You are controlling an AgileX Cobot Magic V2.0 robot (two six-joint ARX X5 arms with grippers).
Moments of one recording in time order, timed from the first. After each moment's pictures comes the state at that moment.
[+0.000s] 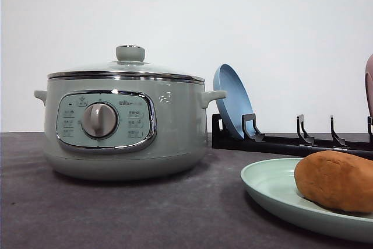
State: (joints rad) left_arx -0.09 0.01 0.03 -0.16 0.04 -0.04; right_arx 0.46 0.59 1.24 -1.10 -0.16 0.11
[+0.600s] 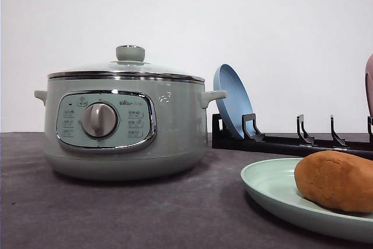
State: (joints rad) left_arx -0.06 0.00 0.03 -0.15 -0.01 -0.04; right_arx 0.46 0.59 1.24 -1.10 -0.16 0.11
